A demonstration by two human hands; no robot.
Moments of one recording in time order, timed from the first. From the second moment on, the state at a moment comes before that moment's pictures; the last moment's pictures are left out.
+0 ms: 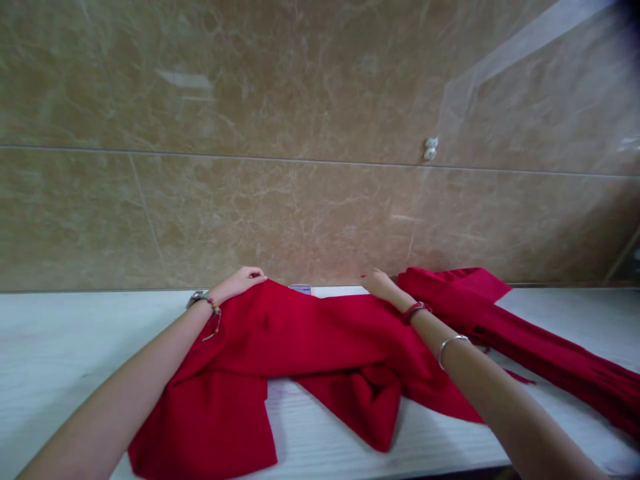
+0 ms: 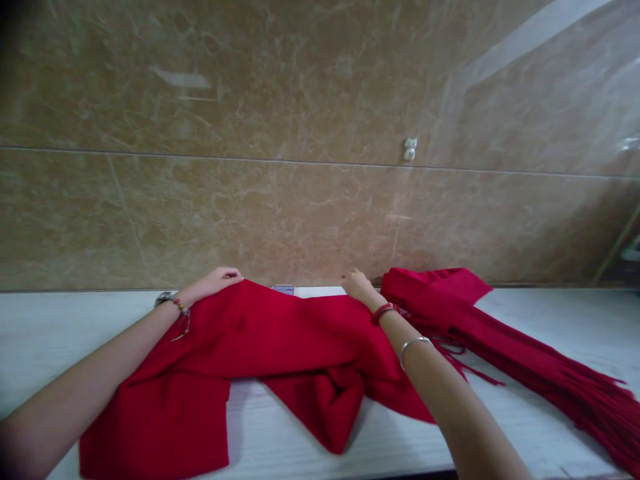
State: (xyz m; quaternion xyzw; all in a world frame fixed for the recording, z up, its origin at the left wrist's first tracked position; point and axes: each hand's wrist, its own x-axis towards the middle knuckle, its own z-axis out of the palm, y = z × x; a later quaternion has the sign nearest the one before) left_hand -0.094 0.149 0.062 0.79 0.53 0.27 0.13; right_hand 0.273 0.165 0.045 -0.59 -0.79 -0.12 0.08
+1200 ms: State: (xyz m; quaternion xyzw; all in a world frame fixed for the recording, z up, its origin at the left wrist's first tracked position) left_hand -0.066 -0.001 0.118 0.83 0.46 0.28 0.15; right_hand 0.138 0.050 0.091 -0.27 -0.91 0.12 0.28
